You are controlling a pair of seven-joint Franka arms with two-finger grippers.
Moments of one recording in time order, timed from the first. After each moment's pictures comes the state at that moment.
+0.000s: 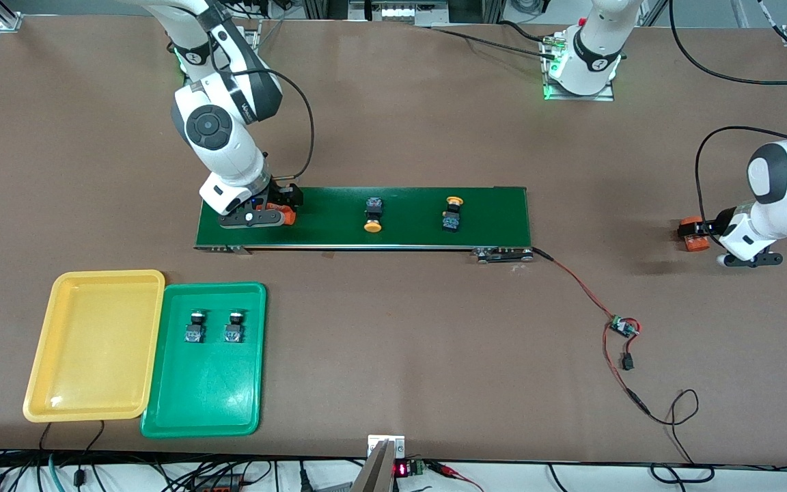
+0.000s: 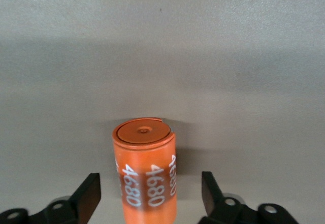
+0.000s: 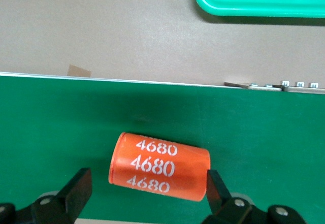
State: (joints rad) left arm 0.77 0.51 -0.37 -2.05 0.34 2.28 0.09; right arm 0.25 0.22 0.23 -2.19 -0.07 2.38 0.46
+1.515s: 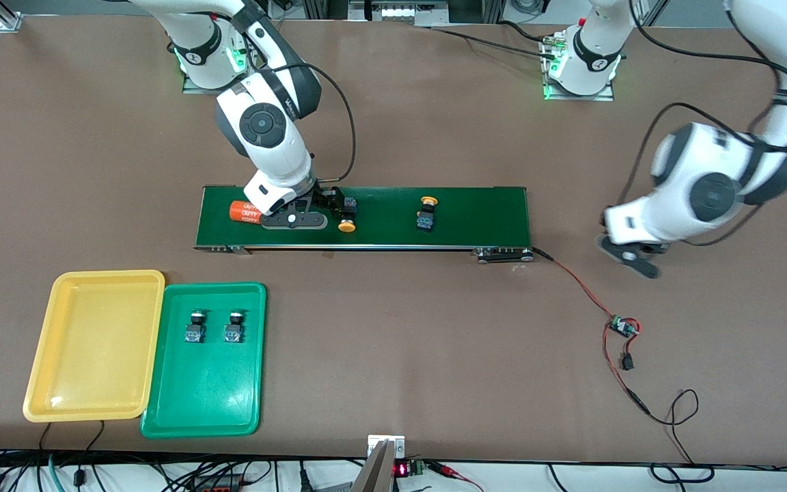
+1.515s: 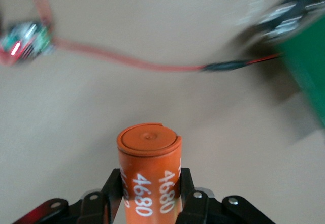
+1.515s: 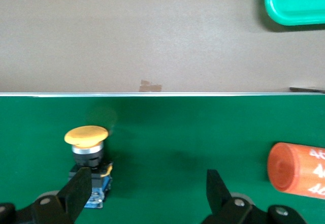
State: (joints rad) left arm 0.49 0.33 -0.69 -2.03 0.34 2.07 0.30; right arm 0.39 0.35 0.23 -1.98 -0.08 2.33 0.67
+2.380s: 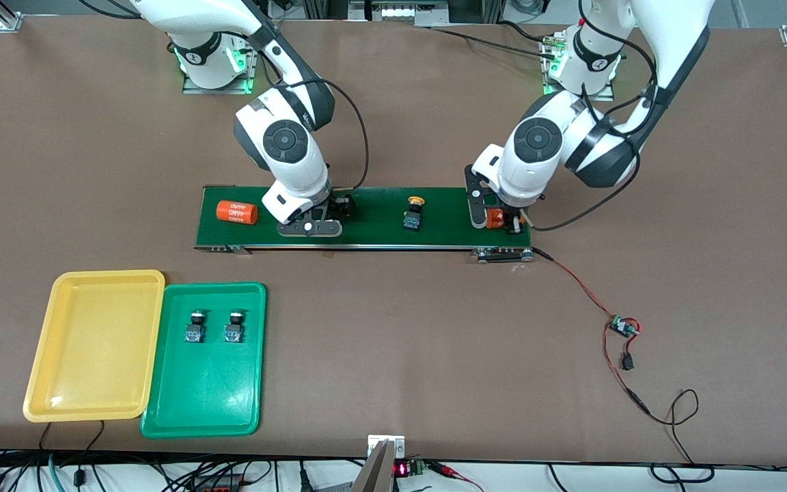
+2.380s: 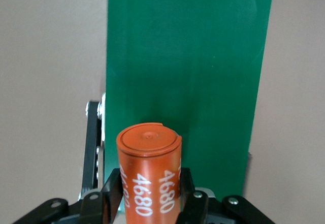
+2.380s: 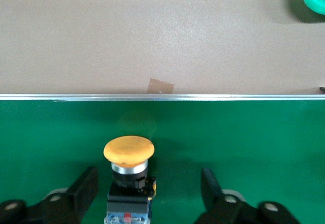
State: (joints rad) left arm 0.17 0.40 -0.71 -2.04 0.34 2.24 0.76; right arm 0.41 0.45 0.23 -1.92 -0.12 2.33 0.71
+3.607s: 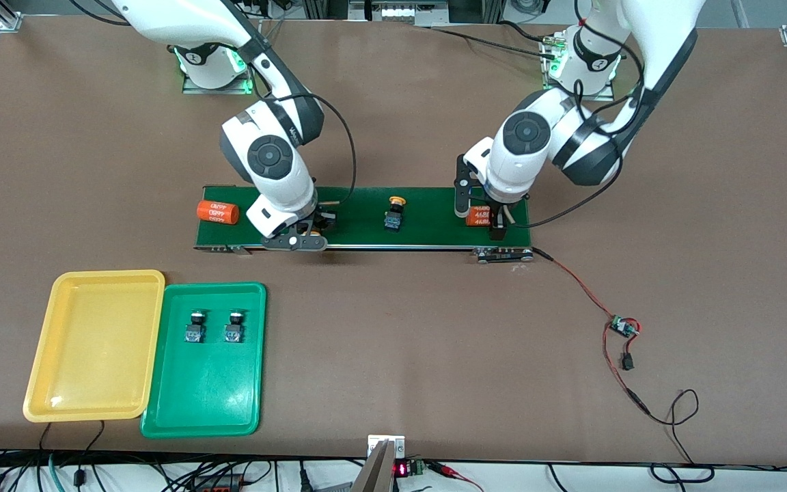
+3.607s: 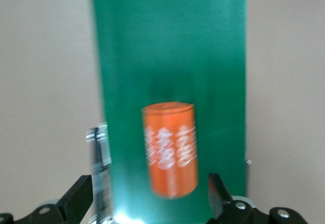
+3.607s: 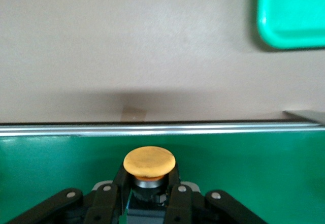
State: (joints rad) left arm 0.13 0.35 -0.71 -2.02 0.34 2.26 0.82; right arm 0.37 0.46 0.21 -1.83 -0.14 2.23 0.65
